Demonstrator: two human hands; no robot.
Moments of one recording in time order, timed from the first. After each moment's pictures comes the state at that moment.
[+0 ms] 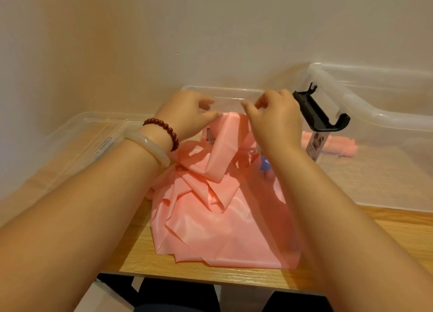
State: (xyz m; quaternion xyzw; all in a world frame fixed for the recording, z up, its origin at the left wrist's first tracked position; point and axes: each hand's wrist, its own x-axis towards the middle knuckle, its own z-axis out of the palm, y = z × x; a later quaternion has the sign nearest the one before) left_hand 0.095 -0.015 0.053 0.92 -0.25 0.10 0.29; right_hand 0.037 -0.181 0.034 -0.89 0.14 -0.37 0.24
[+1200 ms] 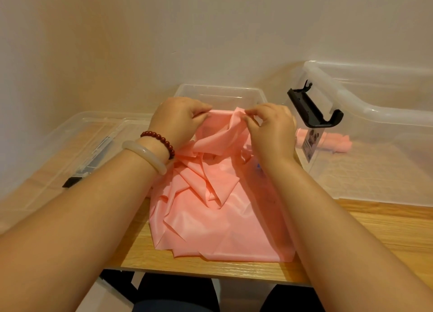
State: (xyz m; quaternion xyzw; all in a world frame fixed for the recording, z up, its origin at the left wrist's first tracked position) left_hand 0.089 -0.009 0.030 0.88 -0.29 0.21 0.30; right_hand 0.029 -0.187 0.005 -0.88 0.08 -0.41 0.24
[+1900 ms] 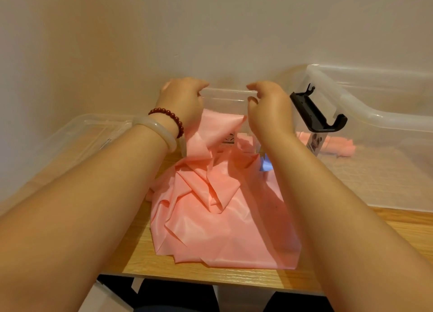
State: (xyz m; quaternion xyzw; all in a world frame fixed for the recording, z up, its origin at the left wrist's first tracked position) left_hand 0.121 -0.023 0.057 0.92 -0.23 0.20 0.24; right_hand 0.051 -0.183 0.048 -0.89 0.09 -0.34 0.30
